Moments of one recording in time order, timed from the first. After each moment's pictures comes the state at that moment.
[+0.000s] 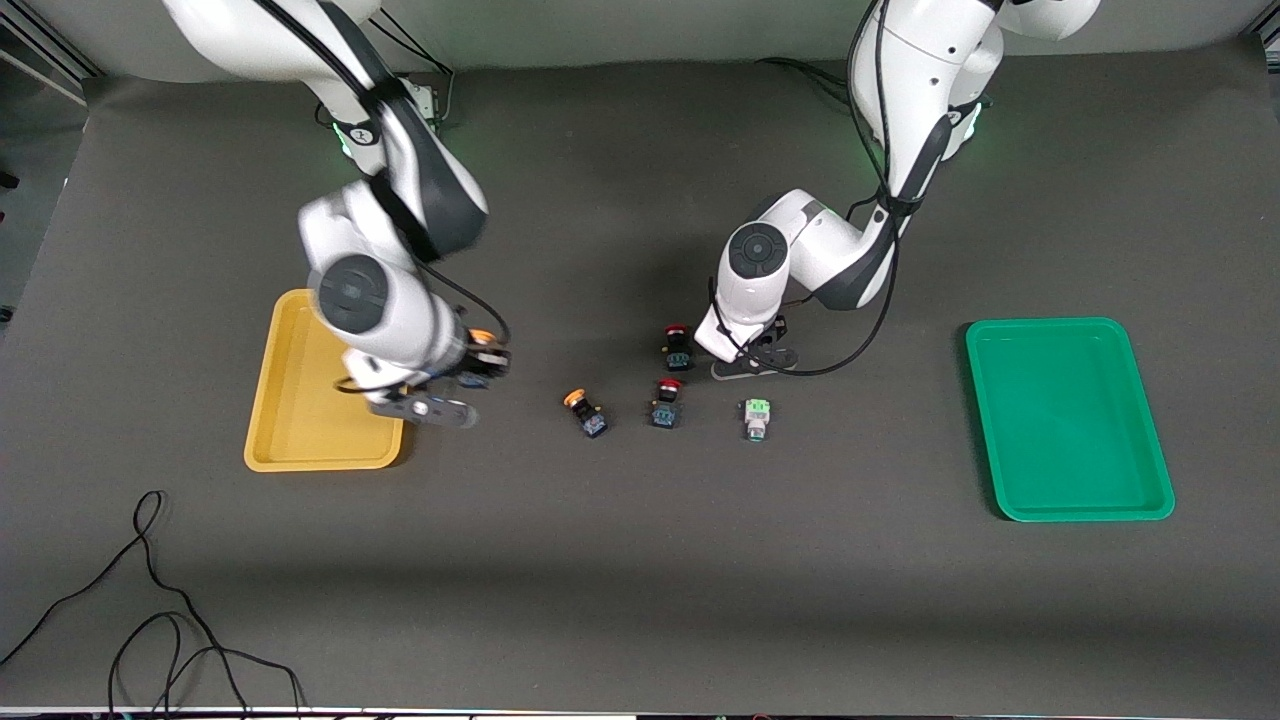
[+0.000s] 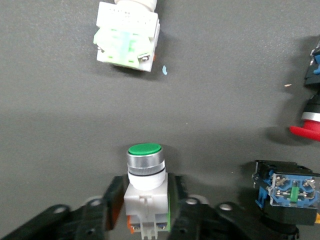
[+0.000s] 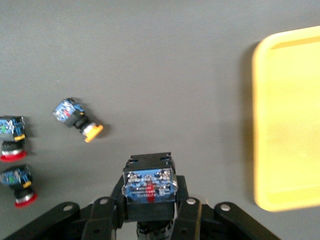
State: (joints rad) left arm -0.60 0.52 -0.11 -2.04 0.09 2.53 -0.90; right arm 0.47 0.30 -0.07 -1.74 0.08 1.88 0.52
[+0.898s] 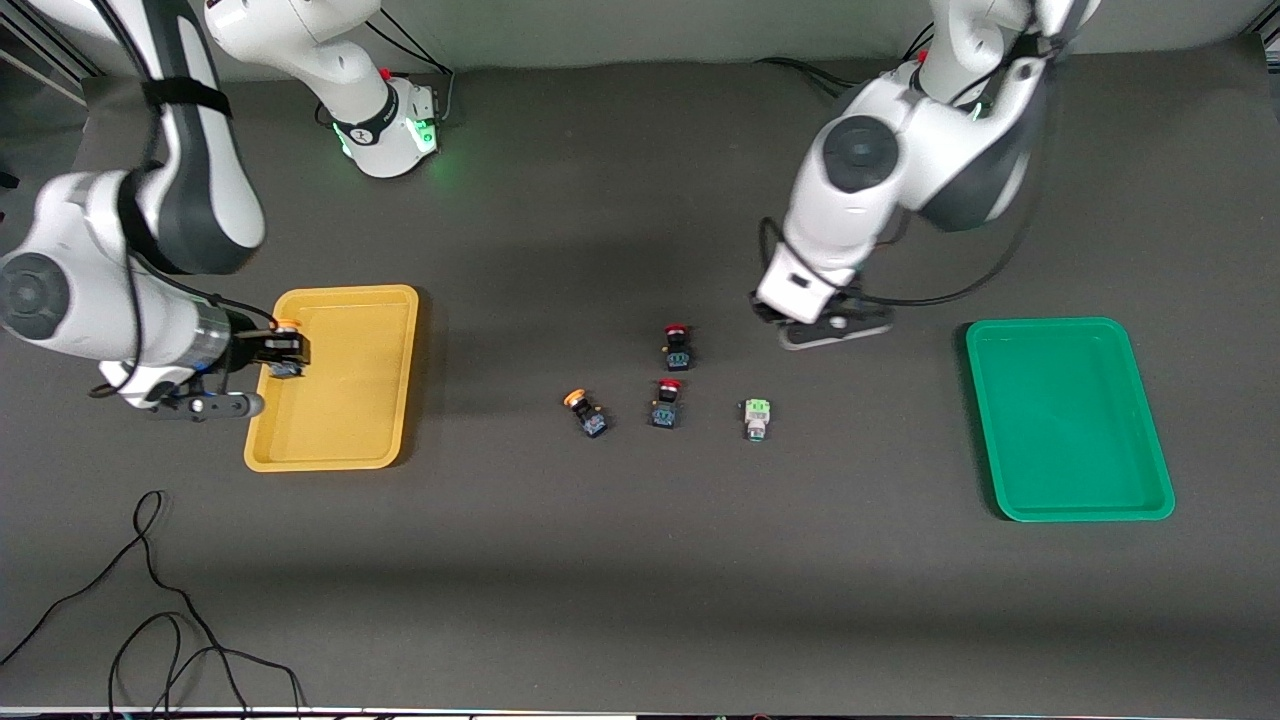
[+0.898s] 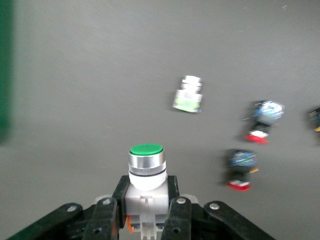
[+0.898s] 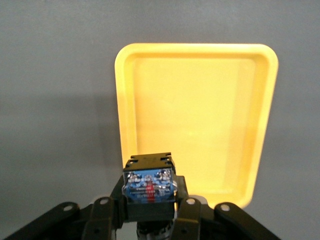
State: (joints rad) left arm -0.42 0.10 -0.08 -1.96 0.01 2.02 -0.64; right arm 0.46 0.18 -0.43 -1.98 0.08 1.97 -0.02
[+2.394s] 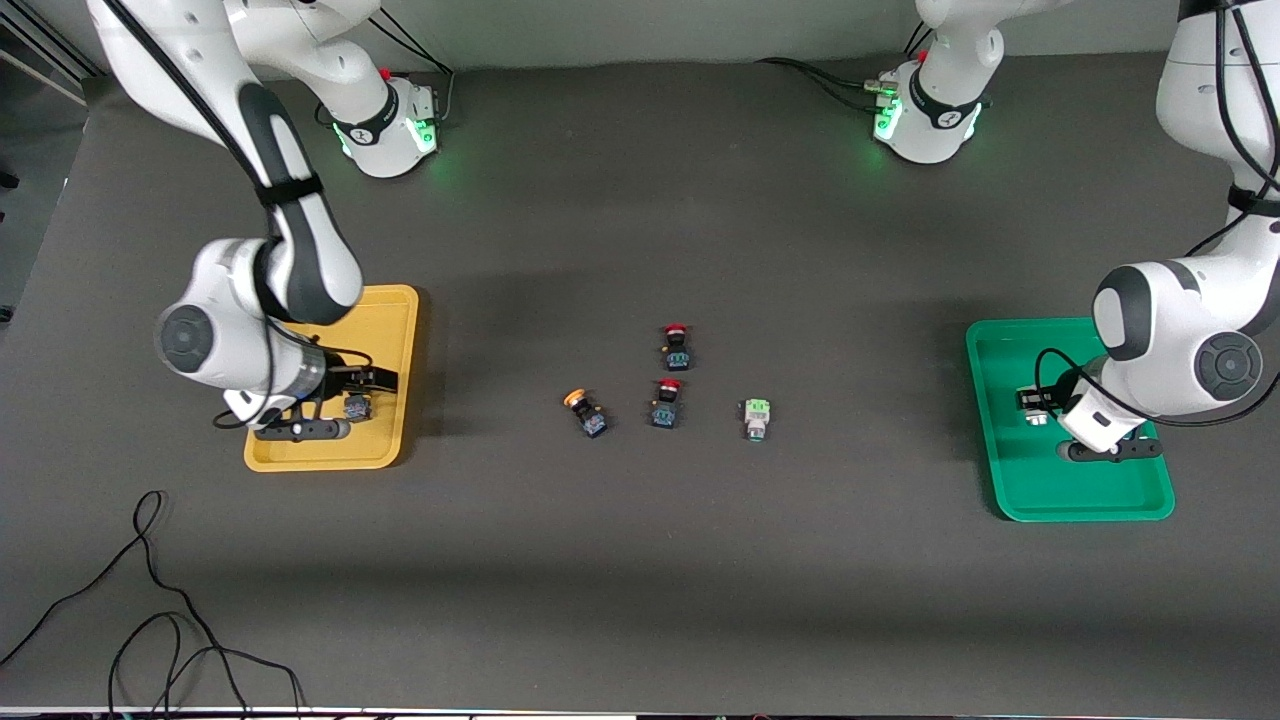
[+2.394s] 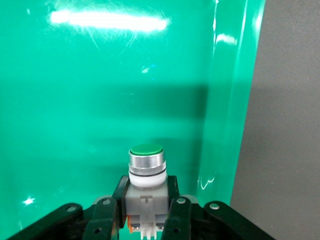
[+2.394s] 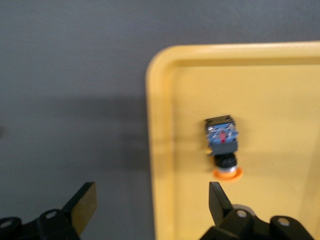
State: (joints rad) left arm 0.22 0.47 -0.08 -1.99 0.05 2.30 0.03; right arm 0.49 0.28 -0.40 -2.01 0.28 2.10 -0.05
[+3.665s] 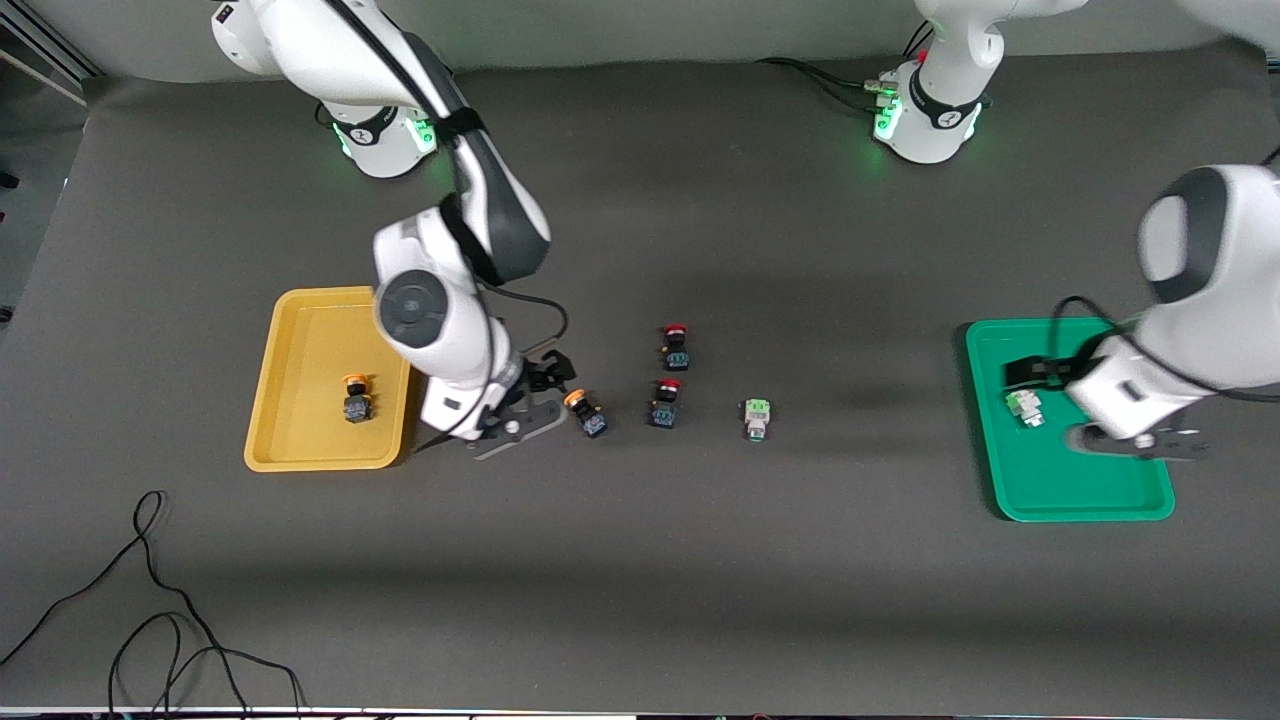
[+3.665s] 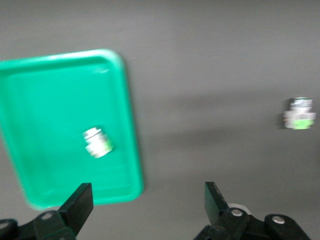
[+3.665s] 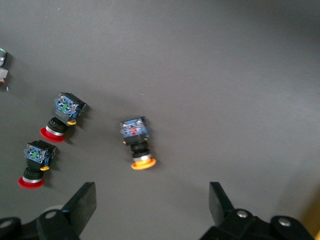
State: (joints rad) left arm -0.01 0.29 -0.12 -1.64 -0.01 1.81 -0.02; right arm 0.85 0.56 -0.38 -1.60 0.34 2.11 -0.05
